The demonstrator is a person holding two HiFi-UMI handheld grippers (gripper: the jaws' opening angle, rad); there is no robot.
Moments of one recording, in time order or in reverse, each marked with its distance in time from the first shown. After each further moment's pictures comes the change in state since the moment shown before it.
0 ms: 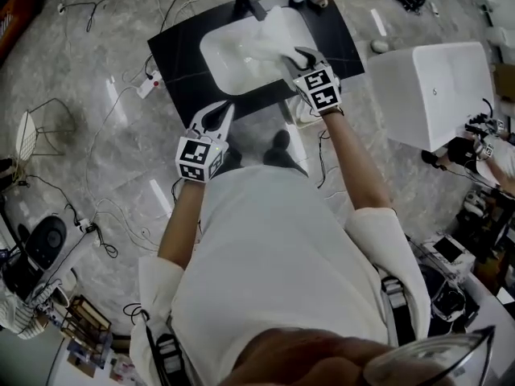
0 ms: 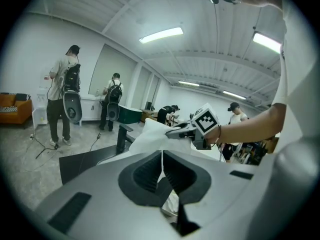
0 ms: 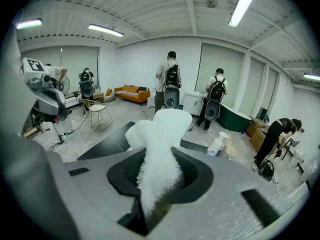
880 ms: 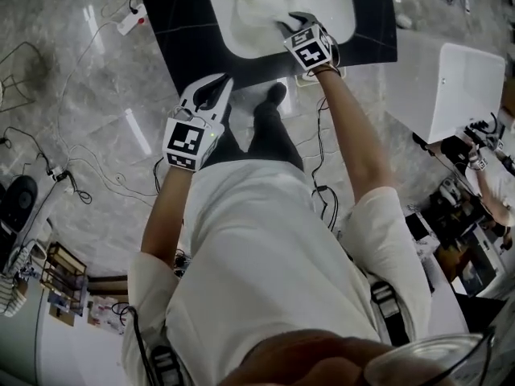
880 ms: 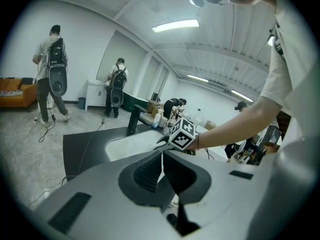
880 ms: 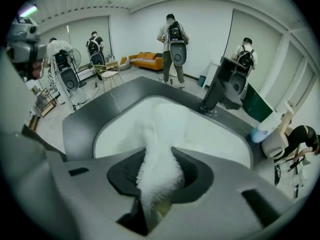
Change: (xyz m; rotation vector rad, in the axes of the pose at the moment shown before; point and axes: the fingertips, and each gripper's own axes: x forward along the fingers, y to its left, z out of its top) left arm 0.032 0.067 -0.080 -0.085 0.075 0.042; right arm 0.183 0.047 -0.130 -0.149 0.337 0.185
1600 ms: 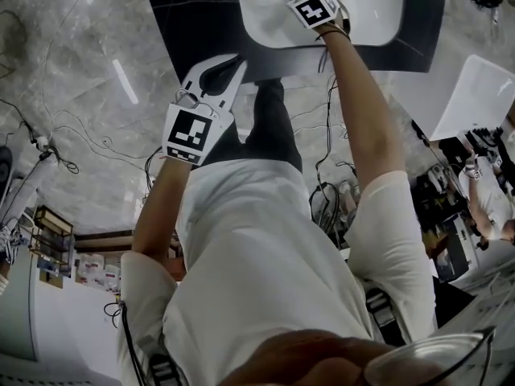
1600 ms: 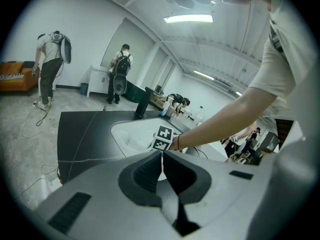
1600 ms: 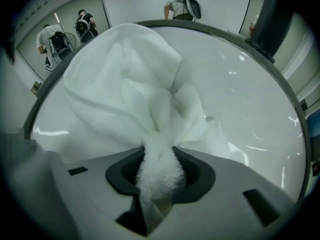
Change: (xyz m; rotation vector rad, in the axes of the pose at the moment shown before) left arm 0.052 0.059 -0.055 -0.089 0.074 -0.021; right arm 0.169 0.000 -0.060 -0.040 0.321 0.111
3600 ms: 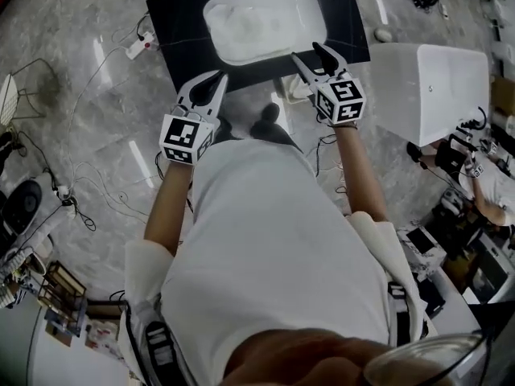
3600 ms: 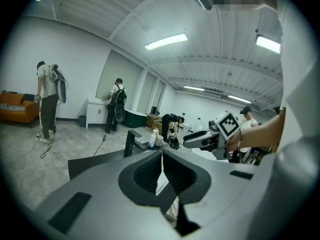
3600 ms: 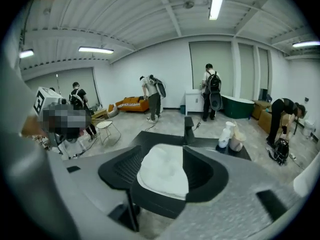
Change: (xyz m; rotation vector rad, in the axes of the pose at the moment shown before) left arm -0.120 -0.135 0.129 0.142 -0.217 0.035; right arm -0.444 0.066 -0.037 0.358 -0.768 -0.129
